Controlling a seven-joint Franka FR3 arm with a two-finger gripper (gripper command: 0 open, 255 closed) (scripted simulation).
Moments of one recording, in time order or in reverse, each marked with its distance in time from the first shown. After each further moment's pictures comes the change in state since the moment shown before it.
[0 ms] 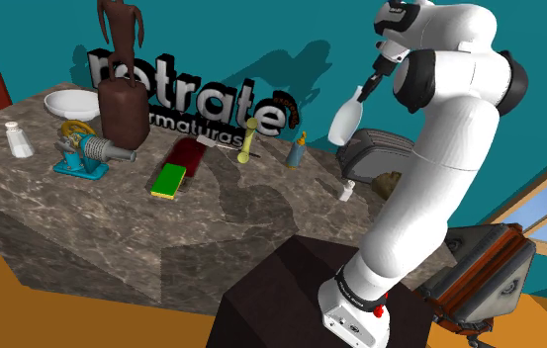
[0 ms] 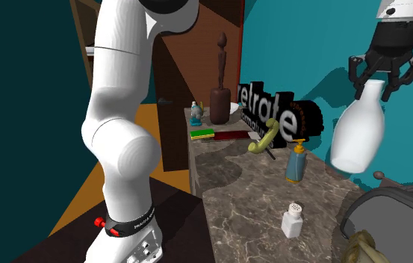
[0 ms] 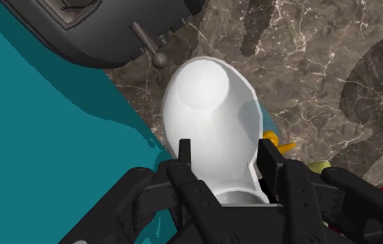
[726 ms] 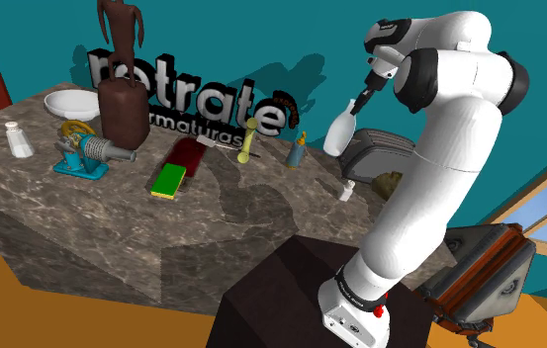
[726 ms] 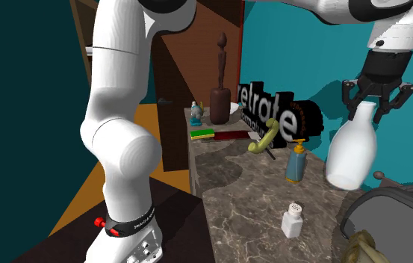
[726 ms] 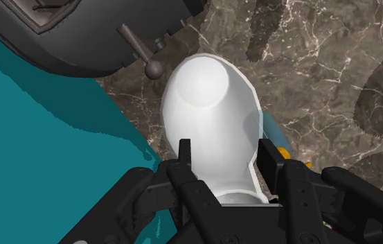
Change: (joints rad) arm 0.028 -0.015 0.006 -0.163 -0.006 0.151 -0.012
